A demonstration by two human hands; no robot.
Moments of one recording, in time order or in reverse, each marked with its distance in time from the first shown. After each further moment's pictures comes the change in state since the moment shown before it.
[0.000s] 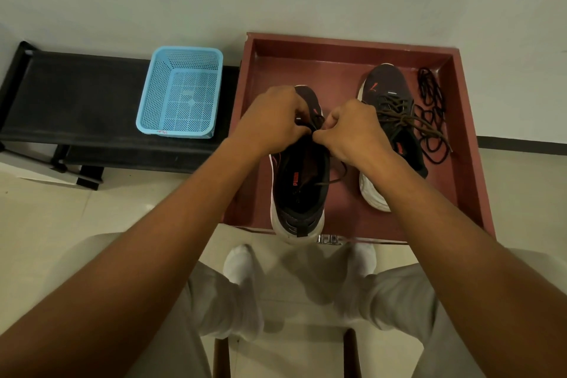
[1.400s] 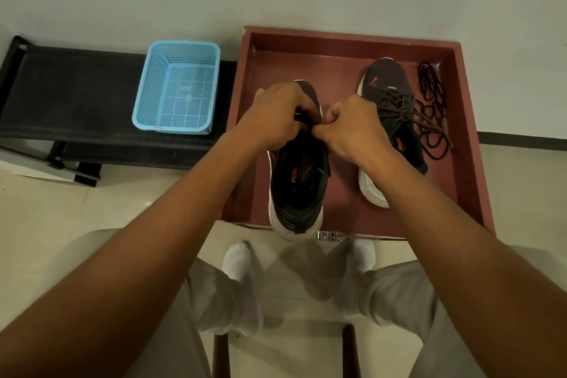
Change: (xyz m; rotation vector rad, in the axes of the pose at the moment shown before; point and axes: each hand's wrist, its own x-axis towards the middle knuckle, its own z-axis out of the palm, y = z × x) left_hand 0.003 0.001 0.003 -0.076 -0.080 -0.015; right_hand -0.002 0.000 0.000 0.074 -0.014 0.028
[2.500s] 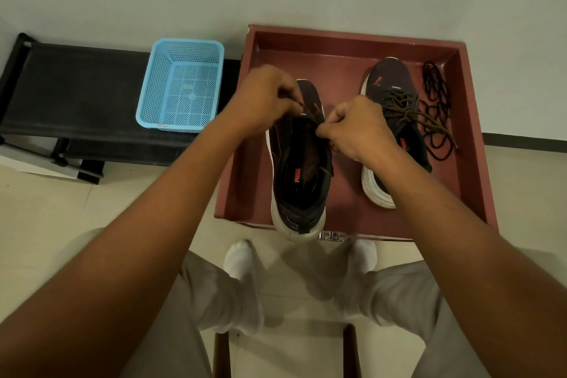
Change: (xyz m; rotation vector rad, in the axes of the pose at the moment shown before) left_hand 0.003 -0.023 -0.016 -0.227 0.081 -0.046; right_hand 0.000 0.005 -0.001 0.055 -0.018 0.015
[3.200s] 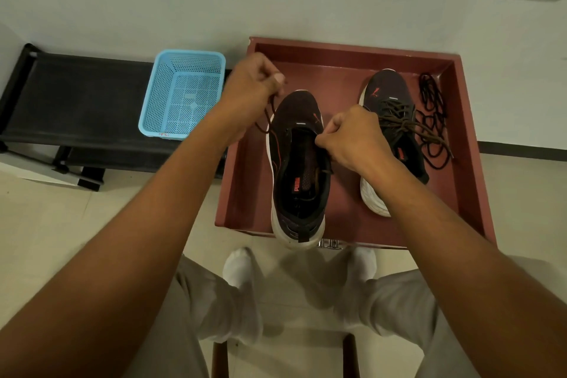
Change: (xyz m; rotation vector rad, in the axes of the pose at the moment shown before) left_hand 0.000 0.003 -0.015 -0.497 0.225 -0.221; right_hand 0.002 -0.004 0.002 -0.043 0.019 0.007
